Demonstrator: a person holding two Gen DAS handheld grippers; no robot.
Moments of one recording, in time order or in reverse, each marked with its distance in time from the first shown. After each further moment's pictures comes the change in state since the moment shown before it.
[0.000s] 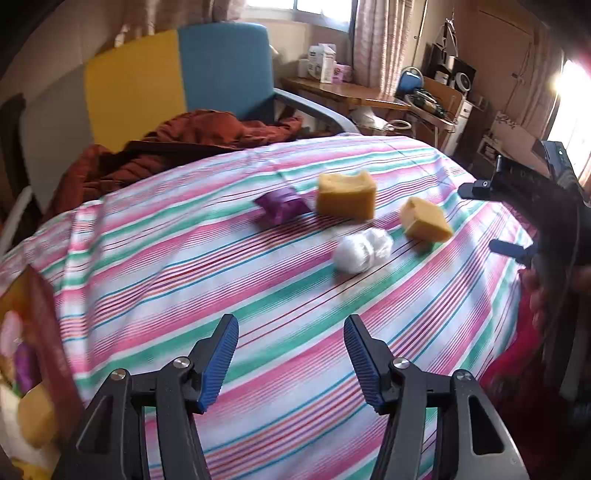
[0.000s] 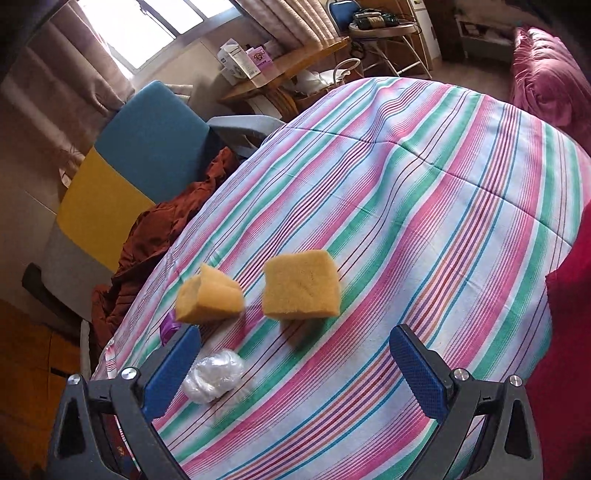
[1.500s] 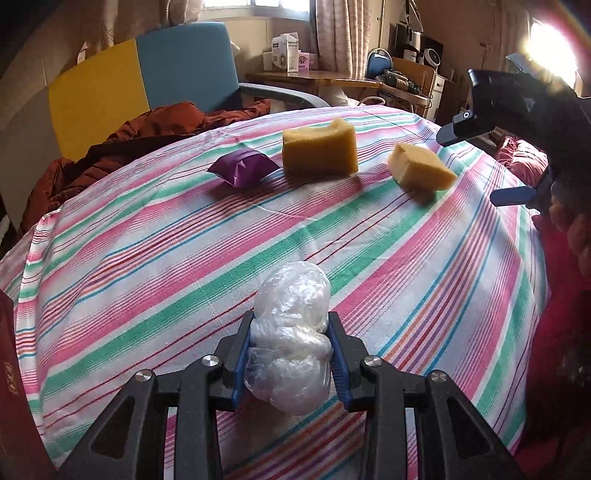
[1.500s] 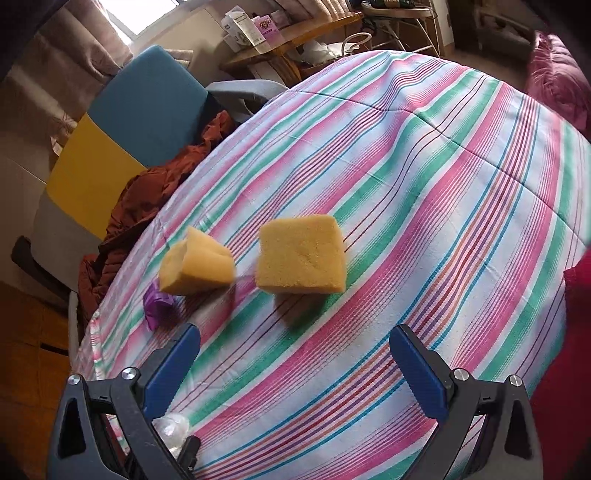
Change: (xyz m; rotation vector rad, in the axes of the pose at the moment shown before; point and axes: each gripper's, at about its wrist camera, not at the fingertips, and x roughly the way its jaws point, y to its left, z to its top) left arm 0.060 -0.016 -0.041 0.140 -0.025 -0.011; right arm 0.034 0.005 -0.008 -0.053 0.117 -0.073
